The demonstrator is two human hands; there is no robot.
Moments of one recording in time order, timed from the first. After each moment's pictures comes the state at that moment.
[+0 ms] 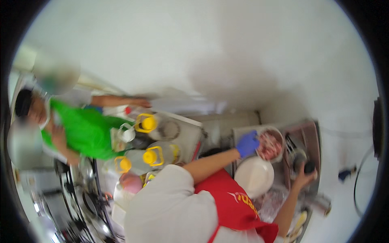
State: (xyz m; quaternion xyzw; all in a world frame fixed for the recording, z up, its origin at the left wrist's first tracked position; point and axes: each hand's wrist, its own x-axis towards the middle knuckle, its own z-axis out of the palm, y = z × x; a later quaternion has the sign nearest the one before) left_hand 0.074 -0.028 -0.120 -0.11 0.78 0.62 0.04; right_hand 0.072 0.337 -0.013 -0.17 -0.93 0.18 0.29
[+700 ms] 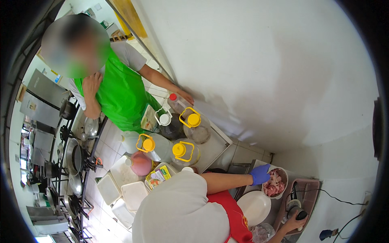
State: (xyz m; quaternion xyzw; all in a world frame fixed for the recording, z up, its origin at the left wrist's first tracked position) left_hand 0.090 -0.047 -0.090 -0.15 0.81 0.57 -0.02; right_hand 0.061 0.336 -0.003 -0.06 -0.95 0.10 0.30
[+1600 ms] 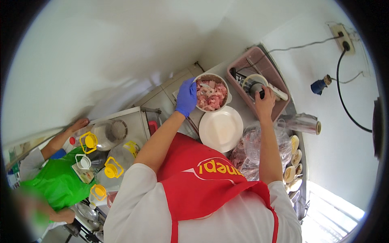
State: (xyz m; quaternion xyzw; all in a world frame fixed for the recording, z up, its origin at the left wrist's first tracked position) left_hand 0.058 -0.062 -0.104 -0.01 0.80 0.59 -0.10; right_hand 0.066 0.278 0.001 -0.09 -0.97 0.14 0.16
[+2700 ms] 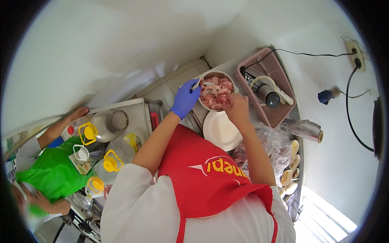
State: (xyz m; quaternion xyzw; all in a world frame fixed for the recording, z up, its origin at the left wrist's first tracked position) left_hand 0.084 -0.095 -0.076 -0.05 0.79 0.62 0.00; right_hand 0.095 0.140 0.007 0.16 -0.97 0.17 0.00
